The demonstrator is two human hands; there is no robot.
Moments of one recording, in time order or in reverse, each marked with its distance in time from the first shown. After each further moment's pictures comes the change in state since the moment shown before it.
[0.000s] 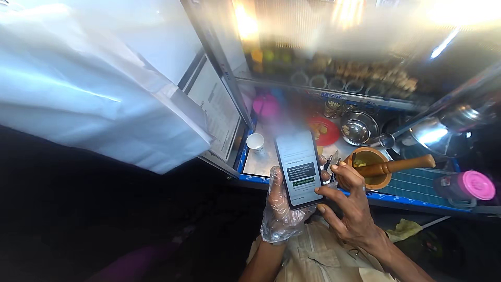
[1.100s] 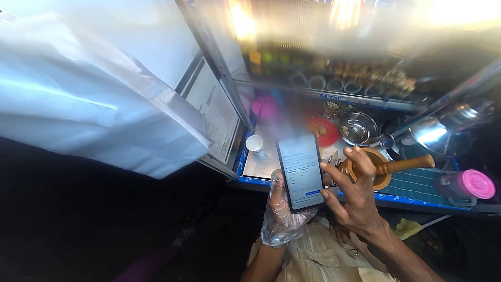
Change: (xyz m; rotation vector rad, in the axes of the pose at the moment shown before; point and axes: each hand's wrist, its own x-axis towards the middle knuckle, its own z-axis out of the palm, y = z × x) left_hand -0.004 0.001 0.004 0.020 0.056 0.045; right_hand 0.026 0.007 -0.004 -0.121 0.075 0.029
